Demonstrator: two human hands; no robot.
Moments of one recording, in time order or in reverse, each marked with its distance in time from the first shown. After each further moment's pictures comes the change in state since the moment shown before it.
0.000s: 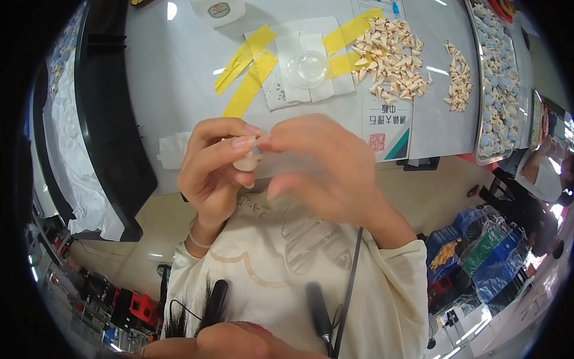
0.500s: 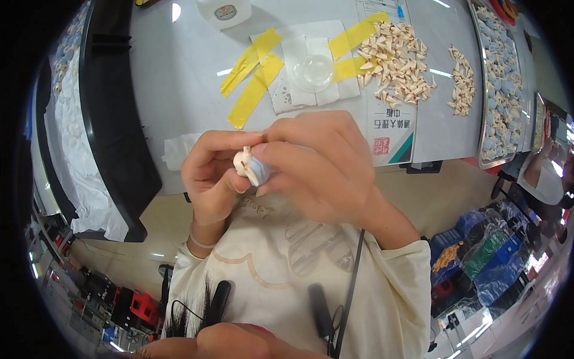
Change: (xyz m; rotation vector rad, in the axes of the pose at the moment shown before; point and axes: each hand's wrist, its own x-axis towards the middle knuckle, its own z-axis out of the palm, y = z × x) left_hand -0.005 0.009 -0.002 -0.553 0.018 -0.304; right_hand 0.009 0.002 0.007 -0.385 0.081 -0.272
